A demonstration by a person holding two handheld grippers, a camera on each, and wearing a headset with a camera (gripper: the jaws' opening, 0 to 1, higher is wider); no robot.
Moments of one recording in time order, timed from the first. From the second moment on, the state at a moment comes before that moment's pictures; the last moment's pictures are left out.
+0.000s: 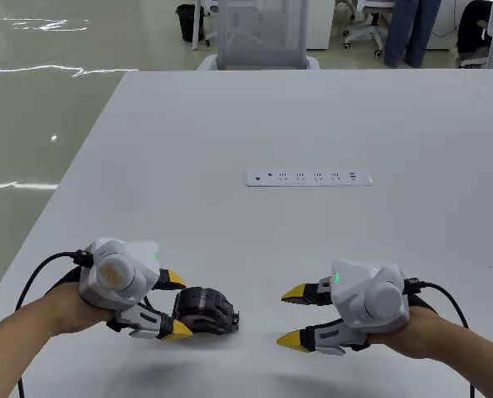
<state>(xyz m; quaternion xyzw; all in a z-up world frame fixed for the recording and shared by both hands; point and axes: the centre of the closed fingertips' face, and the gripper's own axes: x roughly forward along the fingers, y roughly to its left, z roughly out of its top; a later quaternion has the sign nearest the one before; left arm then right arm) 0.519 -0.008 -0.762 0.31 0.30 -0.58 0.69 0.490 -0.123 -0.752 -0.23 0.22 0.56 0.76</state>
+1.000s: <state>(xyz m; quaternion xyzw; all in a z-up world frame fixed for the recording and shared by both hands) 0.526 -0.007 -0.773 0.33 0.31 -0.60 0.66 0.506 -0.090 -0.781 -0.24 0.24 0.58 0.74</state>
